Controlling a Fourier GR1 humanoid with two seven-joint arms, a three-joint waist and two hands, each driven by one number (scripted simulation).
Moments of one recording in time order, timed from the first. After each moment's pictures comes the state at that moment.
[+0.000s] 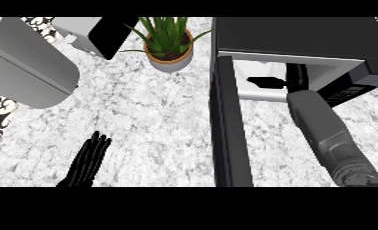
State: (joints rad) left arm 0.41 0.27 -0.31 -1.84 0.16 -0.05 -0.47; right arm -0.89 -0.22 -0.30 -0.15 0.31 -0.51 -0.78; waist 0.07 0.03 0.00
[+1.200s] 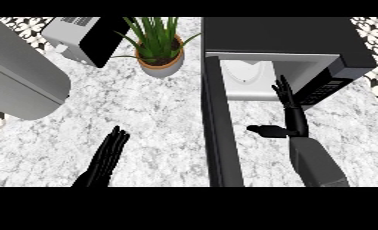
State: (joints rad) left arm 0.36 0.21 -0.39 -1.87 0.08 0.00 -0.39; right arm -0.57 -0.15 -0.35 -0.23 0.19 -0.07 -1.06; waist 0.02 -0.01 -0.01
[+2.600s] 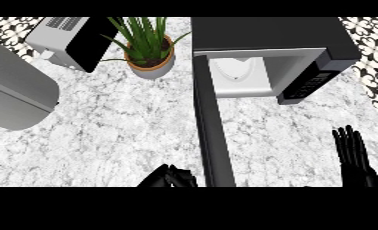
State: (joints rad) left arm 0.10 0.15 -0.66 -1.56 -0.23 -0.09 -0.24; right arm 0.11 -0.21 -0.27 -1.05 -0.11 0.32 -0.87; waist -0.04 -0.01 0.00
